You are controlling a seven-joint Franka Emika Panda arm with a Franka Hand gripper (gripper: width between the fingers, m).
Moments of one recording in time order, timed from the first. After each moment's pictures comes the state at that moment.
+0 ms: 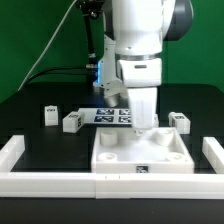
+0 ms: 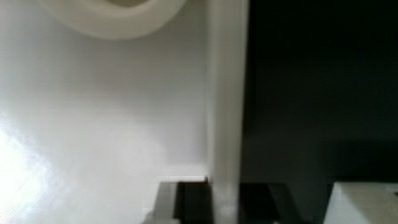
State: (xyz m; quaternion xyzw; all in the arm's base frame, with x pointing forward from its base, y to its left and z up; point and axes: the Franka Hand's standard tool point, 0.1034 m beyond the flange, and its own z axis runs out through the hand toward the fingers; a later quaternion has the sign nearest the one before) arm 0.467 0.037 0.018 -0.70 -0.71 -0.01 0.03
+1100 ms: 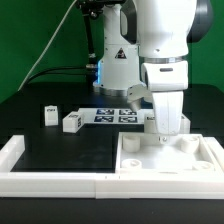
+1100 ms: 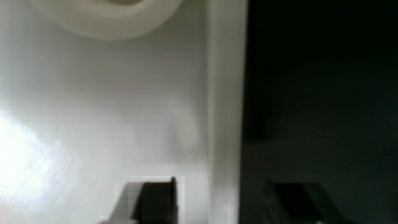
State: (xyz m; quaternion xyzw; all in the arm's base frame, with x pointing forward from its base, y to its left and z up) arm 0.490 0.072 0.017 -0.72 -0.69 -0.02 0.03
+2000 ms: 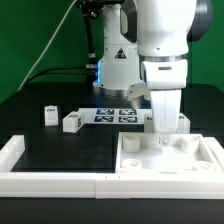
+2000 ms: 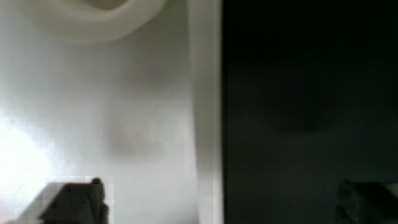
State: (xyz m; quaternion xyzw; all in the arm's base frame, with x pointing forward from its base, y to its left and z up) arm 0.481 0.076 0.029 -0.75 -0.66 -0.01 0.02
